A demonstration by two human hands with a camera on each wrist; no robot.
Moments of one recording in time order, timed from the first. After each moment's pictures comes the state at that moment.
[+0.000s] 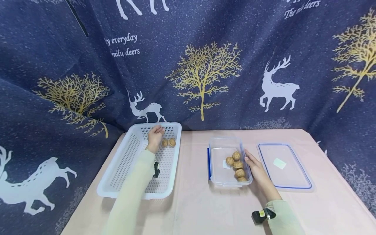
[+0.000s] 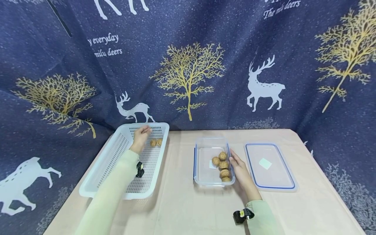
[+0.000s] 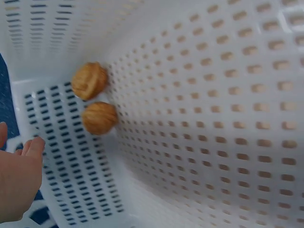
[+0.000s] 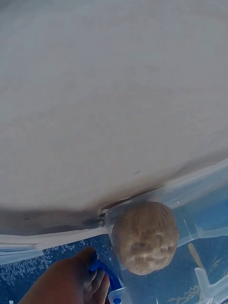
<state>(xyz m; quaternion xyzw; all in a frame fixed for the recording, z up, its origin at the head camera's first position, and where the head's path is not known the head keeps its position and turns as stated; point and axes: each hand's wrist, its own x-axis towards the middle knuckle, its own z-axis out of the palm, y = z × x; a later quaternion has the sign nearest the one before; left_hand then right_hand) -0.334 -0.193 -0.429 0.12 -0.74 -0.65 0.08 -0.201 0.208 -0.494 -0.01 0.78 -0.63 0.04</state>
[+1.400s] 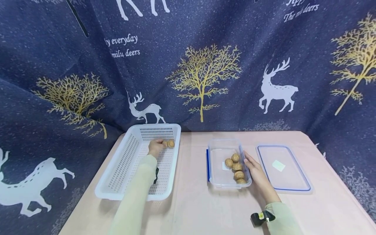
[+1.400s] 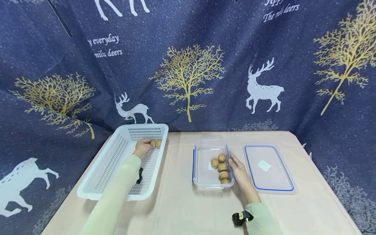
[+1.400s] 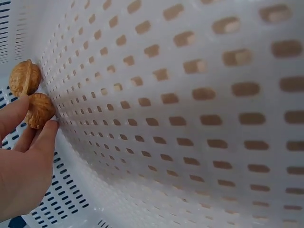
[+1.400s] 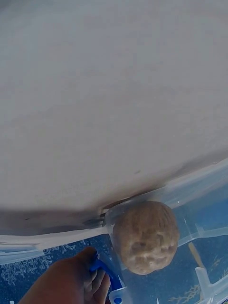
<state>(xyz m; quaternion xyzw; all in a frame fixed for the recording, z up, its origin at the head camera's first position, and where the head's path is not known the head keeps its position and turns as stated) -0.330 -0.199 -0.472 0.16 -0.86 -0.49 0.02 -0.201 0.206 -0.496 0.00 0.77 -0.64 0.03</state>
